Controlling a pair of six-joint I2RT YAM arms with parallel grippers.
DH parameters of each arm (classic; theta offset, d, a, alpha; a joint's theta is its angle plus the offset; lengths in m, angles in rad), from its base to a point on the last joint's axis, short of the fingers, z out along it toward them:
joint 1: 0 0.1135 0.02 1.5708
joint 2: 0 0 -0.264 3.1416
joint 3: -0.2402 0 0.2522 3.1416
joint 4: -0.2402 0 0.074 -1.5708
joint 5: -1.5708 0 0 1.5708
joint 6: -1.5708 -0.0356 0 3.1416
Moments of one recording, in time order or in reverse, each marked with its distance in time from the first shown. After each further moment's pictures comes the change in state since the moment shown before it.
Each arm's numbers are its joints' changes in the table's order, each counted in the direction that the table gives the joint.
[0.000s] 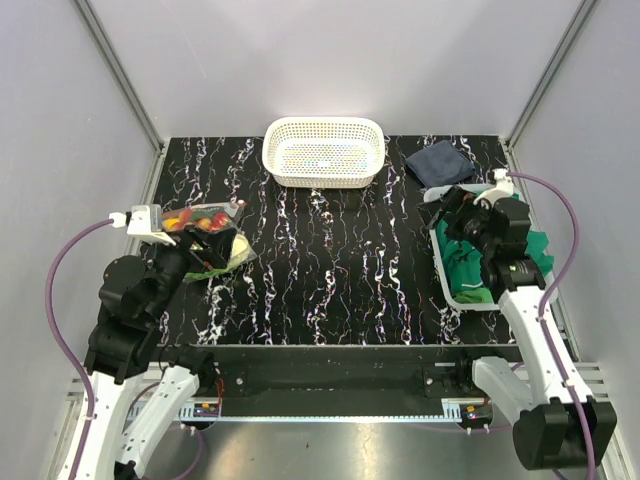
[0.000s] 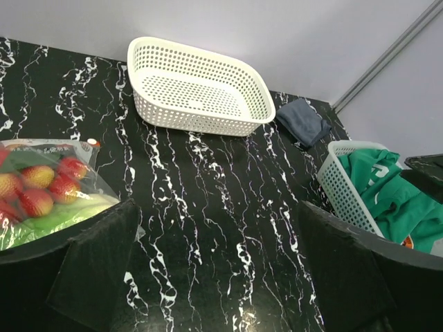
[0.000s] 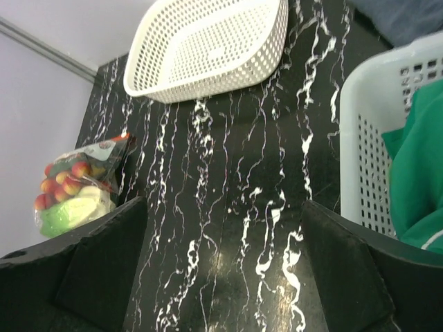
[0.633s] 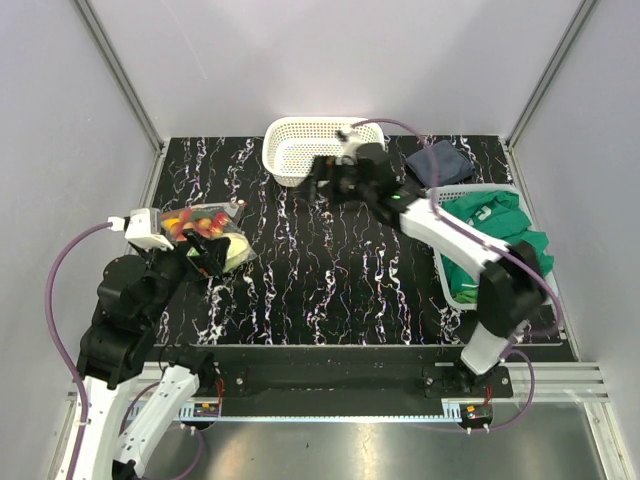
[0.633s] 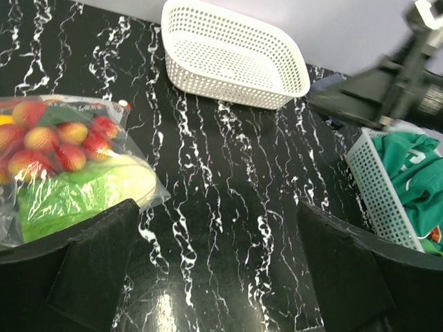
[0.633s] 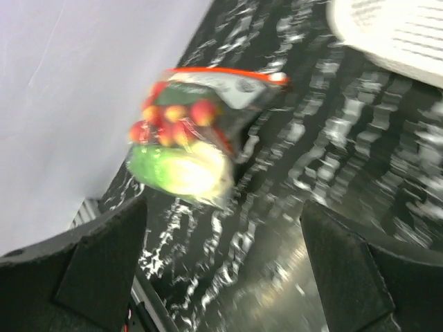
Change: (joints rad) left arm 0.000 -0.008 -0.068 -0.195 0.066 -0.002; right arm 0.570 -0.778 -0.590 0.138 -0.020 -0.035
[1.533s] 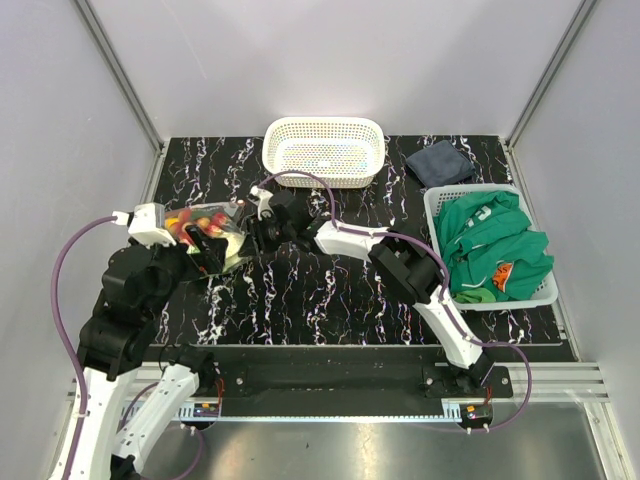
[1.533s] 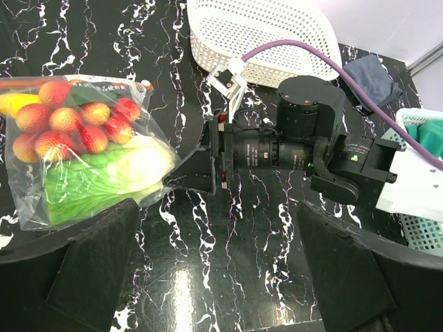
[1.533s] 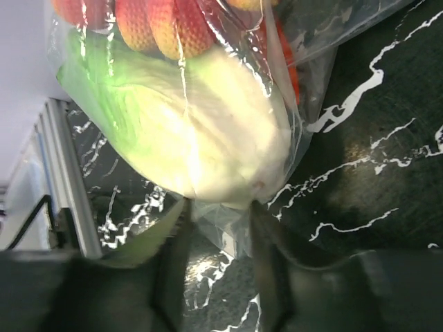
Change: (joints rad) left arm 0.000 -0.058 -0.046 -0.089 0.049 -0.023; right arm 0.276 -0.691 -0.392 0.114 0.154 0.068
